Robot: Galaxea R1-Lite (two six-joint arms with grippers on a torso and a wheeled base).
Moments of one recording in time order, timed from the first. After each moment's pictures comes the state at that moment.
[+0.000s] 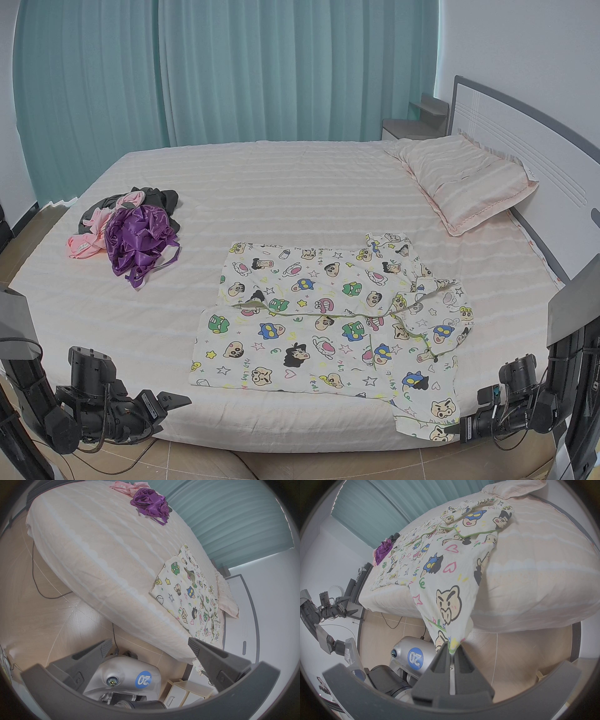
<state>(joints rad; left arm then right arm) -0.15 1.91 -0.02 -1.03 -0.26 -0.88 0.12 2.29 -0.02 -1.20 0.35 0.13</state>
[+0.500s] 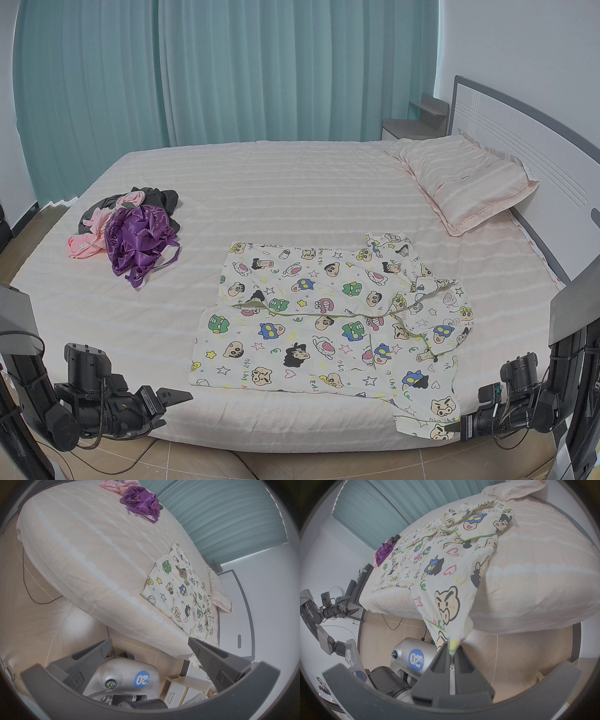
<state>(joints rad) -0.10 1.94 -0.02 -1.10 -0.36 -0.81 0.12 2.27 -0.02 -1.20 0.35 0.13</state>
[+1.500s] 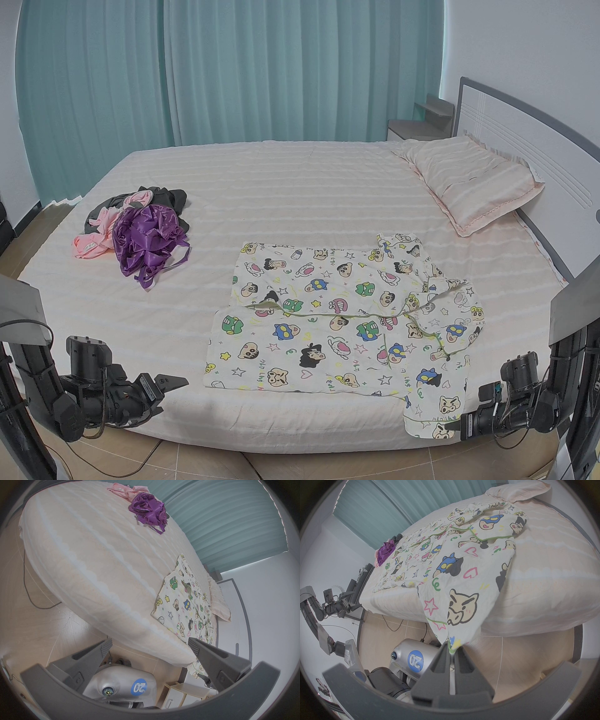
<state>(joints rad) -0.05 2.02 -0.08 -1.15 -0.36 -0.81 0.12 2.27 -0.02 -1.22 0.35 0.13</state>
